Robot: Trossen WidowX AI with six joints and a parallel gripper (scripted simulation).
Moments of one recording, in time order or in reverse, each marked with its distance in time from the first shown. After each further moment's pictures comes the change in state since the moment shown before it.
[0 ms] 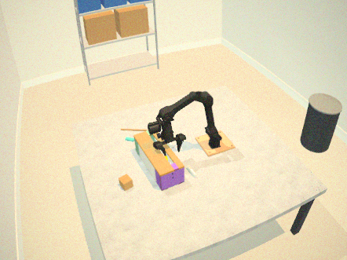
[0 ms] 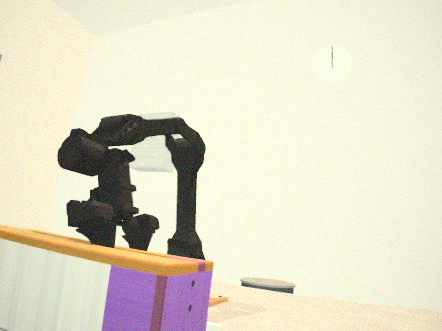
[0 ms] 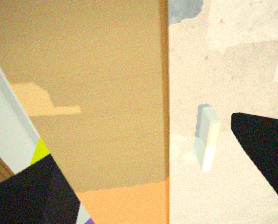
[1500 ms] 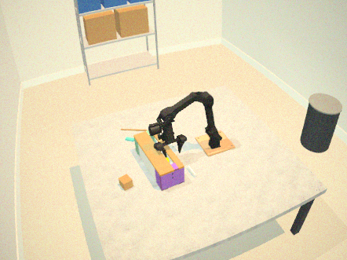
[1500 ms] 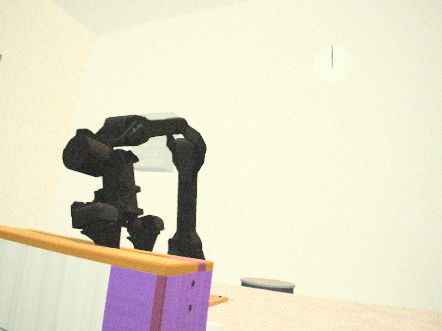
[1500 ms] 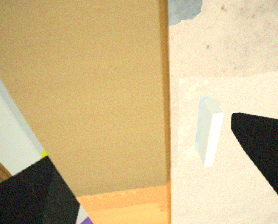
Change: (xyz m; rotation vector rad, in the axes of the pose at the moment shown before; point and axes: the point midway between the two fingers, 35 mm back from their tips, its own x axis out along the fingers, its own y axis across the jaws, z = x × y) arm 0.004 0.000 -0.009 0.011 0.002 -0.001
